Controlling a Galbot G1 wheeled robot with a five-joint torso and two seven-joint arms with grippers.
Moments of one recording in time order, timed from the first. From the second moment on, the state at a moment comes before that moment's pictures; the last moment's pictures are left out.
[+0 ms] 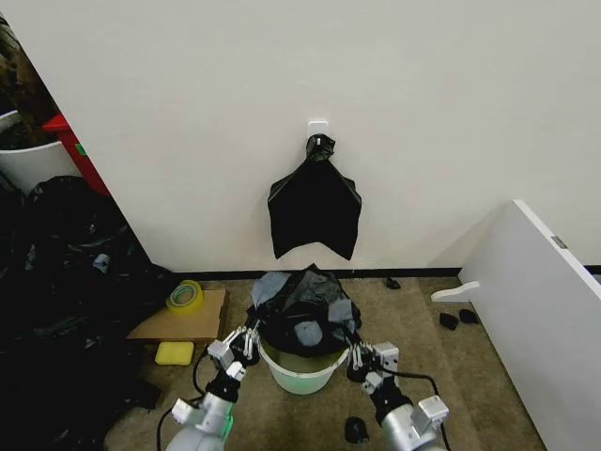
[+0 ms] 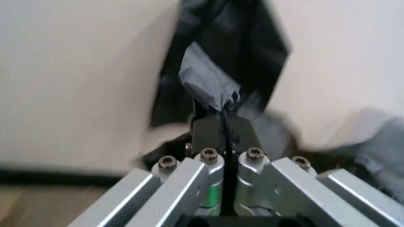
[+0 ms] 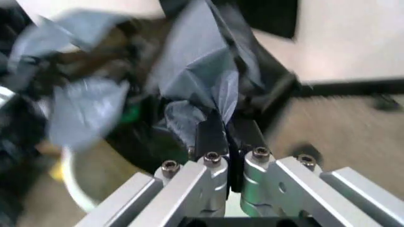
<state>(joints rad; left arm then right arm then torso) 1.59 -1.26 -0.25 -1.77 -0.48 -0.61 0.15 -1.63 0.93 0.02 2.18 0.49 0.04 0.39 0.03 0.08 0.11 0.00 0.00</state>
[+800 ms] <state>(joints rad) 1.74 -1.24 -0.21 -1.83 0.10 -0.42 -0.35 -1.66 0.79 0.03 2.15 0.33 -0.12 0.39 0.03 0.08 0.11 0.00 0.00</state>
